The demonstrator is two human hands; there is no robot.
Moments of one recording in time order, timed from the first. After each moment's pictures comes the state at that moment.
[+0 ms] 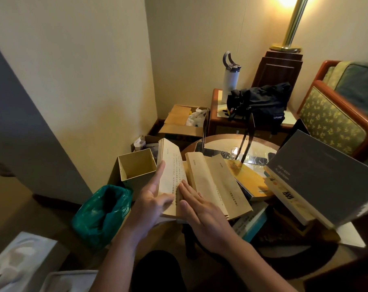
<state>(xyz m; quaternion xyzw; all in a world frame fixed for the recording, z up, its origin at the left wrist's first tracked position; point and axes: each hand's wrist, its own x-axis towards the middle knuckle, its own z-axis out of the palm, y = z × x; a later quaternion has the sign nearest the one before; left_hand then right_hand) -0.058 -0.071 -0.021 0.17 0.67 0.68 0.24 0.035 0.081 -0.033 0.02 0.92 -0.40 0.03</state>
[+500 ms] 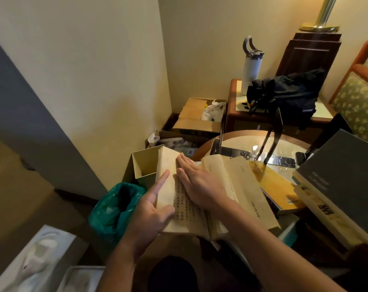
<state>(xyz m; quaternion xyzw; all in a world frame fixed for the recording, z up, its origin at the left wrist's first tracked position) -0.076 -0.088 -0.024 0.13 0.73 0.62 0.25 -0.088 0.091 -0.037 0.03 0.94 -0.35 0.01</state>
